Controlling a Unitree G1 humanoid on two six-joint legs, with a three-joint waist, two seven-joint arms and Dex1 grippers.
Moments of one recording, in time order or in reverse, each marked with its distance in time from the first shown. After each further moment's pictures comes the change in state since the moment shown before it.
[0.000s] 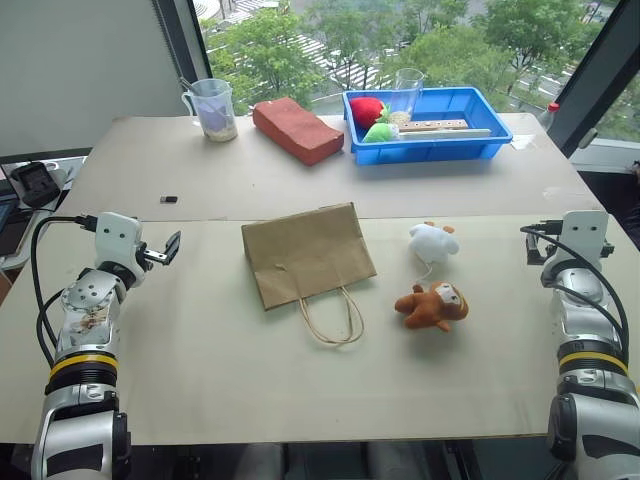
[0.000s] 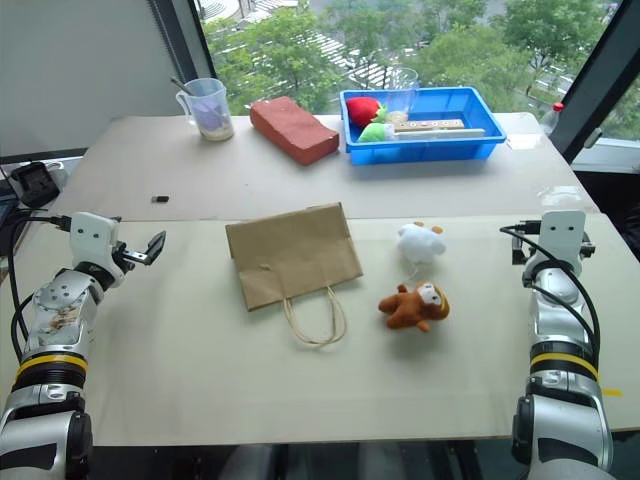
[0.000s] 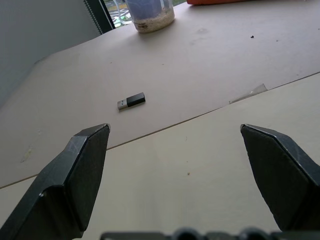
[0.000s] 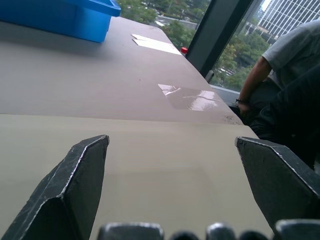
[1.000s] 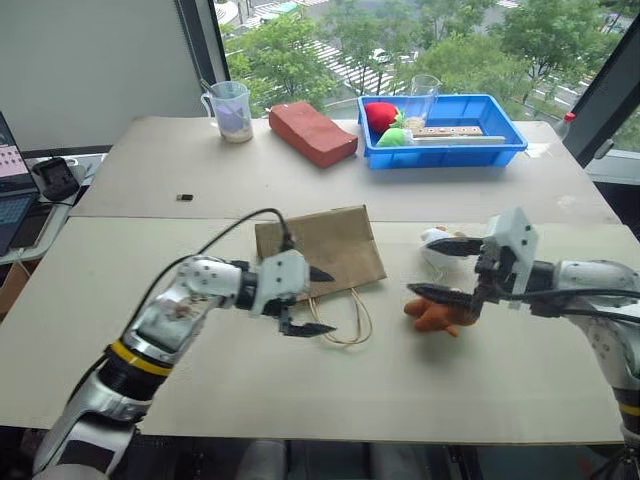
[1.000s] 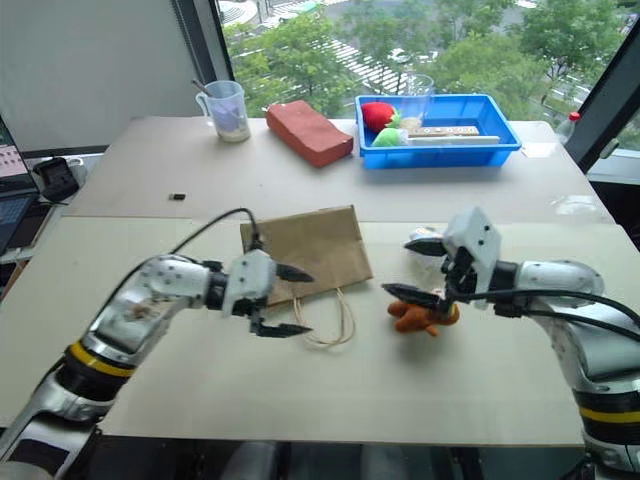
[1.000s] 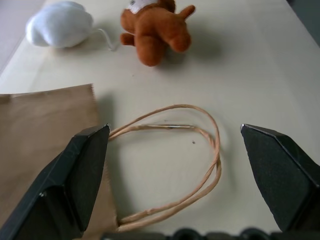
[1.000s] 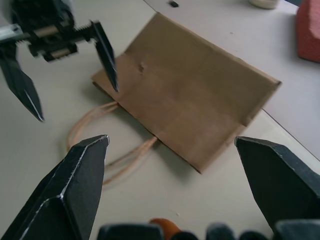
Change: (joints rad) left arm -0.074 -0.040 -0.684 -0.735 -0.086 0.395 -0.679; right arm 0.333 -0.267 0.181 -1.233 0.575 0.715 0.916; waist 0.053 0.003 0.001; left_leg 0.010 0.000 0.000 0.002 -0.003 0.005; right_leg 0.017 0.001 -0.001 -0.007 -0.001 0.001
